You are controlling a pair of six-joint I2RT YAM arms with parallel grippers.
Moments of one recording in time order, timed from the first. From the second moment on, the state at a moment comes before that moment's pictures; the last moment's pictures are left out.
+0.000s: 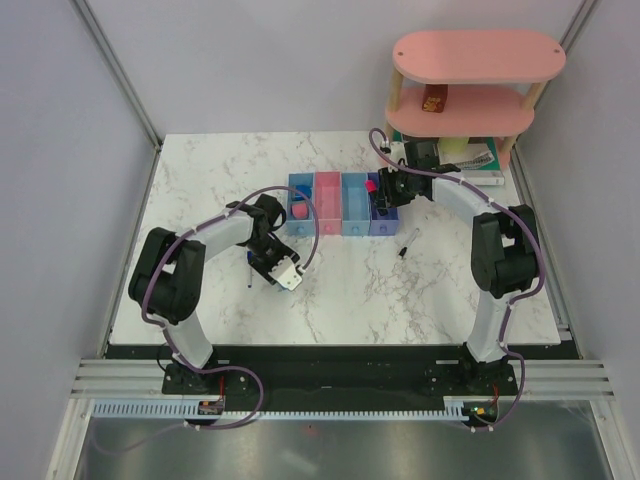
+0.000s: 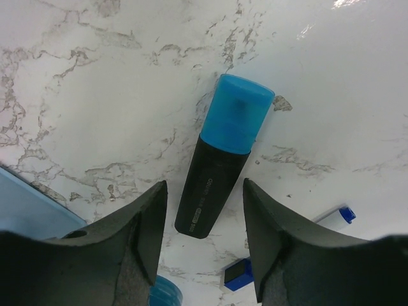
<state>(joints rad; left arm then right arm) -0.41 1.76 1.10 -0.87 0.34 1.96 0.25 1.95 1.47 -0.41 -0.36 0.01</state>
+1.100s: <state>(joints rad) -0.46 1.77 1.10 -0.88 0.27 1.96 0.25 1.94 1.47 -0.41 -0.36 0.00</state>
